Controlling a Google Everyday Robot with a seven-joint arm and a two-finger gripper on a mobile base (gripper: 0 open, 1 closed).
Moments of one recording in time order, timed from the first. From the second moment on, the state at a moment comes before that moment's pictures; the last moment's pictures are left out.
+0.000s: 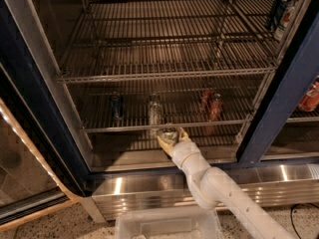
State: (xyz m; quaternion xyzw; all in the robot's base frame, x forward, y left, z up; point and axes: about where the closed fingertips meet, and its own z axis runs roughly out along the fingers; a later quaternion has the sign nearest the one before) arm 0.644 -0.055 0.606 -0.19 0.69 0.13 0.68
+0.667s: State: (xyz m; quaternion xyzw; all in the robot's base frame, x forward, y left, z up) arm 0.568 -0.051 0.620 -0.22 0.69 0.09 0.68
